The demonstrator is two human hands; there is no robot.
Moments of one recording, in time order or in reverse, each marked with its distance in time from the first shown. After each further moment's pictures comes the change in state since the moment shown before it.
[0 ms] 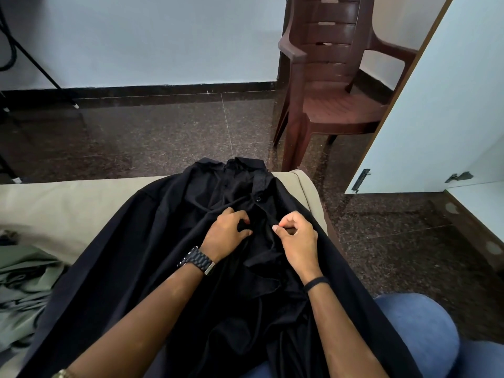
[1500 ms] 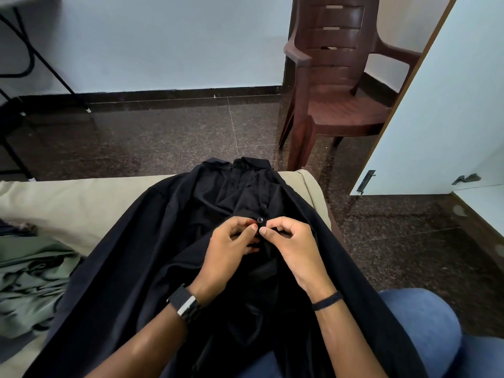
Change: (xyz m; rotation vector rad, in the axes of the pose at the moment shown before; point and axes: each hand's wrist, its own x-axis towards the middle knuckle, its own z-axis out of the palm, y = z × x) left_hand -0.086 0.056 -0.026 -0.987 0.170 -0.179; right_hand -0.045 -0.051 -0.014 0.375 -0.243 0.043
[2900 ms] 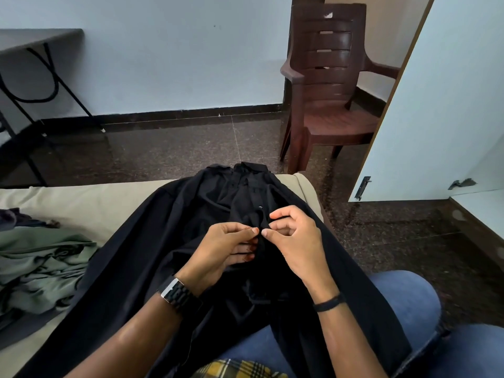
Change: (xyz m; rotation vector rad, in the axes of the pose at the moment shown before) left_hand -0.046 0.035 -0.008 -0.105 -0.169 -0.257; right_hand -0.054 -0.034 -0.016 -0.217 0.088 -0.147
